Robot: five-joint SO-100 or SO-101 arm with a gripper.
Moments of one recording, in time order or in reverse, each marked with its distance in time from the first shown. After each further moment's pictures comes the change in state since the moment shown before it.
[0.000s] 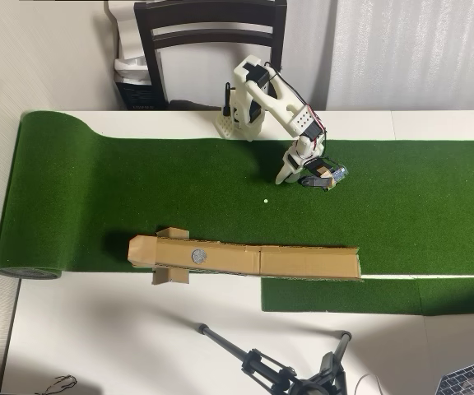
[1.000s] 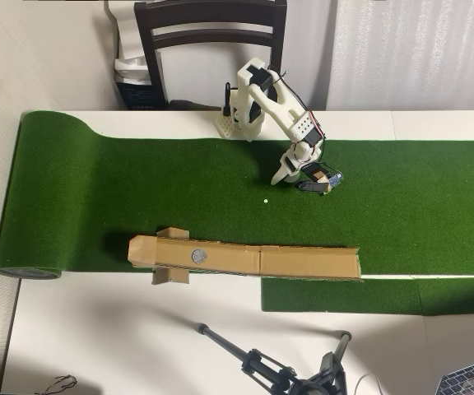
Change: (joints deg) arm 1.3 -4.3 0.0 0.0 0.0
